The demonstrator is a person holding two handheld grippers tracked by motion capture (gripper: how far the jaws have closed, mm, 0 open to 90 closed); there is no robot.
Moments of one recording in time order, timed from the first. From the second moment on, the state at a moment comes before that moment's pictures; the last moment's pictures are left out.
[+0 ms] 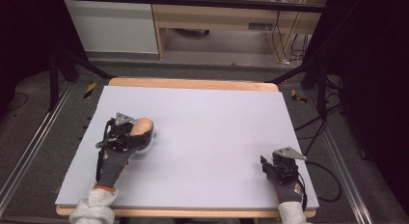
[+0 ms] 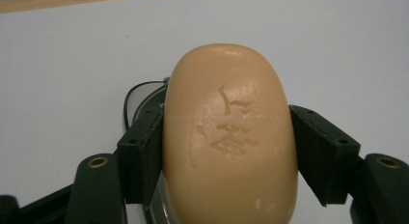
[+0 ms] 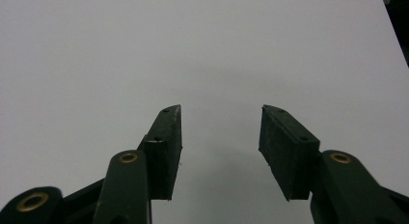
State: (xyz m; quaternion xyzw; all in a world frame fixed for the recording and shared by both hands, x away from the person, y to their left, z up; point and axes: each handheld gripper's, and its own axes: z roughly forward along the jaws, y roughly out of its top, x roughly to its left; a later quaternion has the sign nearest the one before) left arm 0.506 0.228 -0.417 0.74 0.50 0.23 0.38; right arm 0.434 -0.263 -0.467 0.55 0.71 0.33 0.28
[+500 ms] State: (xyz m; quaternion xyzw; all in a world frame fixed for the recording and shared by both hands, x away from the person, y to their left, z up) left arm 0.511 0.231 -0.432 0.75 0.51 0.23 0.35; right arm 0.434 -0.262 -0.468 0.55 0.71 0.33 0.28
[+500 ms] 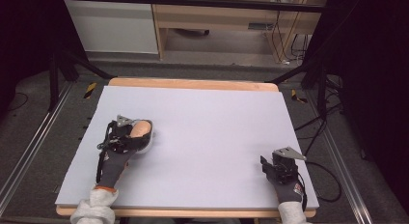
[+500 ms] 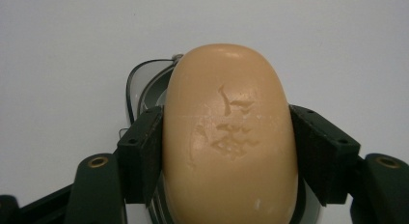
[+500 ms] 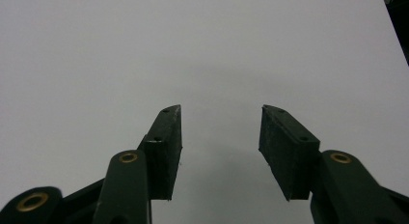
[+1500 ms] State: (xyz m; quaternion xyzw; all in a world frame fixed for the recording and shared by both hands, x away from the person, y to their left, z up) left arm 0.502 0.235 -0.427 0.74 0.51 0.23 0.38; right arm 0.435 -0.262 -0.468 0.55 0.71 0.33 0.29
